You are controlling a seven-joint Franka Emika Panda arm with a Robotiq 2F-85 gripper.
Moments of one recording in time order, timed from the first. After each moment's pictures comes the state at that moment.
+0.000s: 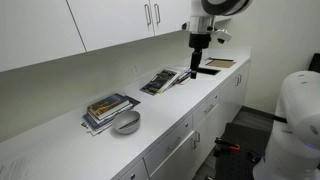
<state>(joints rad) -0.05 -0.81 -0.28 -2.60 -0.11 1.94 -0.43</state>
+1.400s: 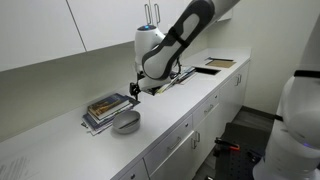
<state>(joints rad) -0.16 -0.05 0.09 -2.38 -0.21 2.67 0.69</state>
